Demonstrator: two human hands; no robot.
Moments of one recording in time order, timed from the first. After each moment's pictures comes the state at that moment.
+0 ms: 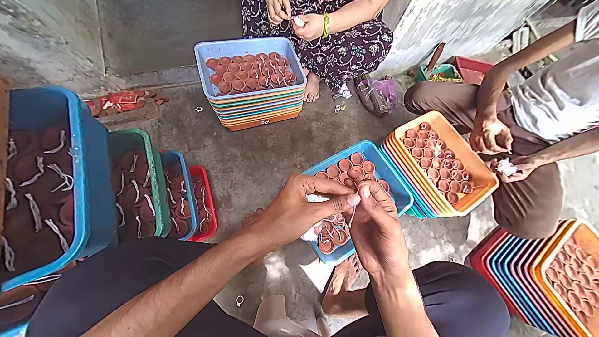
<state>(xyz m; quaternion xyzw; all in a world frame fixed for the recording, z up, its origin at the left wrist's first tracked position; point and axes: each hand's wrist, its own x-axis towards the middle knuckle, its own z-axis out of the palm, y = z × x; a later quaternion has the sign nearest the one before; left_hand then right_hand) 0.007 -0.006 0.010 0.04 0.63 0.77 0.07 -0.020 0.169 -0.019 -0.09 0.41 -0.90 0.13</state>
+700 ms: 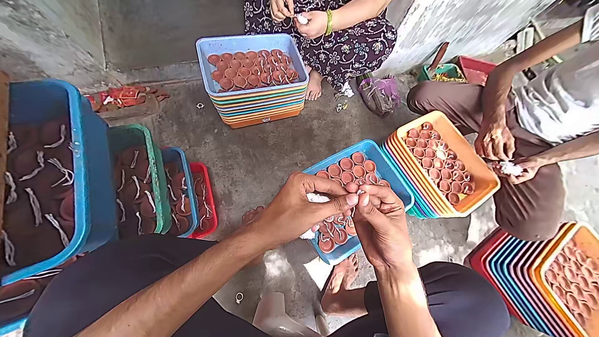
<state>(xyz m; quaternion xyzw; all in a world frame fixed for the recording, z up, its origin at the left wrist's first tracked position) 0.008 -0.010 0.007 0.06 0.65 0.76 0.07 -0.025 0.177 -0.022 -0.15 0.44 -0.88 0.12</state>
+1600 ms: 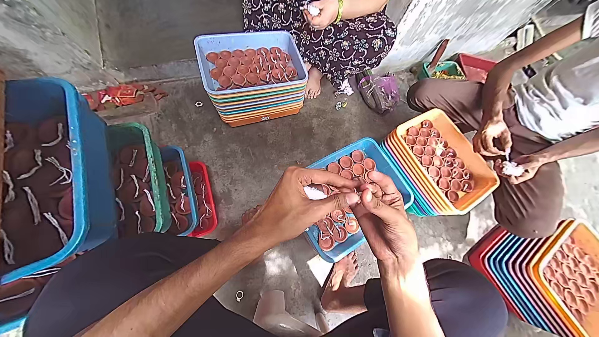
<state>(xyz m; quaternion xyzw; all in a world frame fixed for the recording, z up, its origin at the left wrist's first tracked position) 0.006 -0.011 0.001 0.10 0.73 0.68 -0.05 -0.036 0.186 -0.027 -0.11 0.38 -0.90 0.17</state>
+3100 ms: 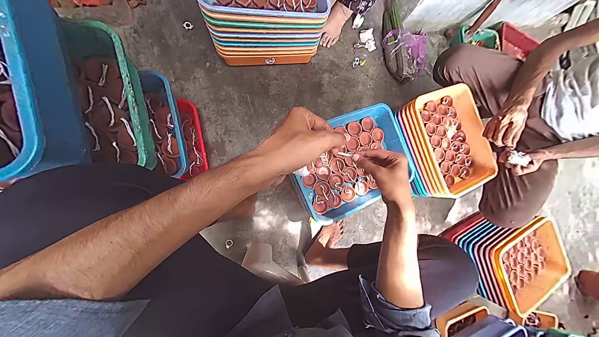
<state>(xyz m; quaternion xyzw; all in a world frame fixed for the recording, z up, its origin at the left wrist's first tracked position) 0.003 -0.019 0.000 -0.15 0.71 0.68 0.13 -0.088 0.233 -0.087 -0.19 0.82 -0.53 0.14</state>
